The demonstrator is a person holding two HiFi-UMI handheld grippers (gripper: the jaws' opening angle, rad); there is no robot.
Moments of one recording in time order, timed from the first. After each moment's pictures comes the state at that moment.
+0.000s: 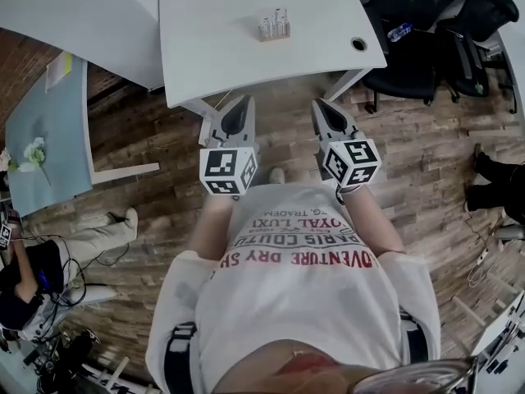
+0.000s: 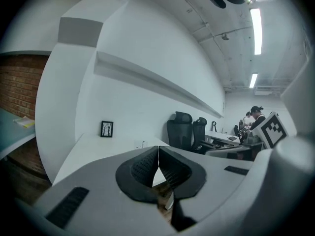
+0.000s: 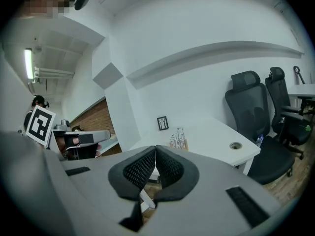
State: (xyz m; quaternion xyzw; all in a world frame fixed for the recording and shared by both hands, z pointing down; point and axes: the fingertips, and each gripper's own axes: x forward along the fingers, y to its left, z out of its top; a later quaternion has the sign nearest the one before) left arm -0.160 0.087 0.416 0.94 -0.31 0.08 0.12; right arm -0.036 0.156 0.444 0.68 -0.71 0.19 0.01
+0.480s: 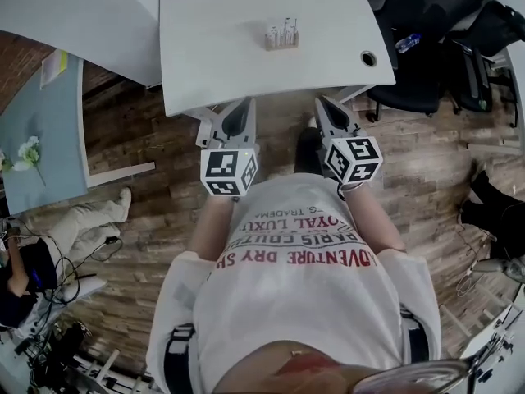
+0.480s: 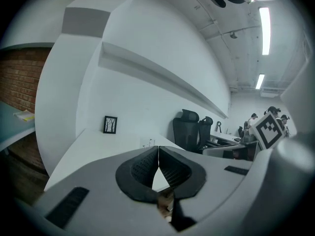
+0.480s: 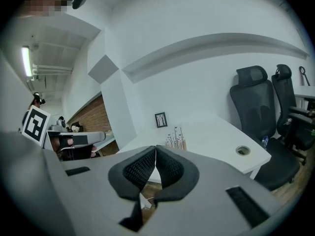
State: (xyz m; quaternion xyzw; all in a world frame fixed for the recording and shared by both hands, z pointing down) left arm -0.138 0.036 0.446 0.93 -0.33 0.08 0.14; right arm -0.001 0.093 0.470 0.67 -0.71 0.21 0.03
